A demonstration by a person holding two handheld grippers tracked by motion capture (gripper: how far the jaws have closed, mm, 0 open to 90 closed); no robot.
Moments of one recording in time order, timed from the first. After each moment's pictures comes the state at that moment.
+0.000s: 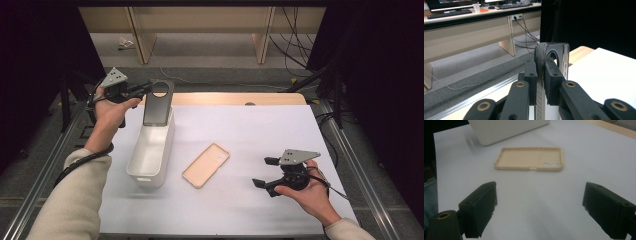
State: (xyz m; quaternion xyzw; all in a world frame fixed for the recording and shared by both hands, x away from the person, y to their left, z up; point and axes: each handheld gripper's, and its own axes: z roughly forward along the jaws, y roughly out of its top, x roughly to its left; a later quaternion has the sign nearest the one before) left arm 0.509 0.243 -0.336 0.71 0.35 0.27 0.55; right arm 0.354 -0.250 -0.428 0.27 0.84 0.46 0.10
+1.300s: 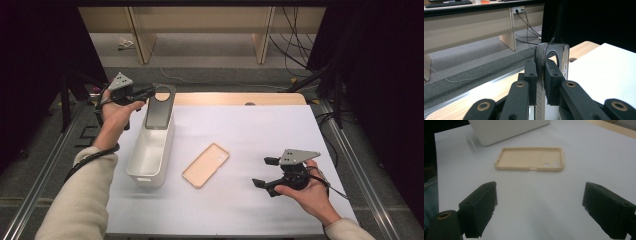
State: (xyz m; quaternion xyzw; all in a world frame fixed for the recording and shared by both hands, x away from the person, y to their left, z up) left arm 0.526 0.240 -0.362 0.71 0.37 0.26 0.54; right arm 0.354 -0.250 -0.428 0.27 0.84 0.46 0.10
